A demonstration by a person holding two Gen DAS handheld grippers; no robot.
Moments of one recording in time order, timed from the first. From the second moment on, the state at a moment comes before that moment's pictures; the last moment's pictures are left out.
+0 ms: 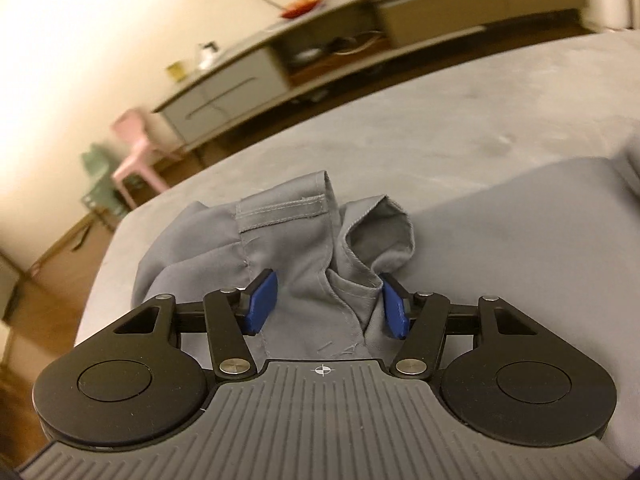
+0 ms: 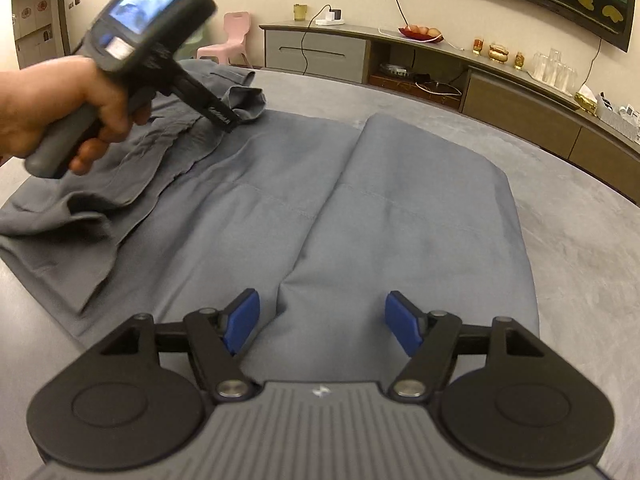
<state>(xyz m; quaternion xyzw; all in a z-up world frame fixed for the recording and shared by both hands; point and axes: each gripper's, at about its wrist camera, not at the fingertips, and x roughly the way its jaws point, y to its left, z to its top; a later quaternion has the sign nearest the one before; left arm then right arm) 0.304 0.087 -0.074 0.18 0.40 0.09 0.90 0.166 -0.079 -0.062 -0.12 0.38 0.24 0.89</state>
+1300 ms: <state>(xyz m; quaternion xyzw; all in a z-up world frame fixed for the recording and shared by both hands) 0.052 0.101 -0.076 0.25 0.26 -0.27 0.89 0.271 0.080 -0.015 0.03 0.43 0.29 0.85</state>
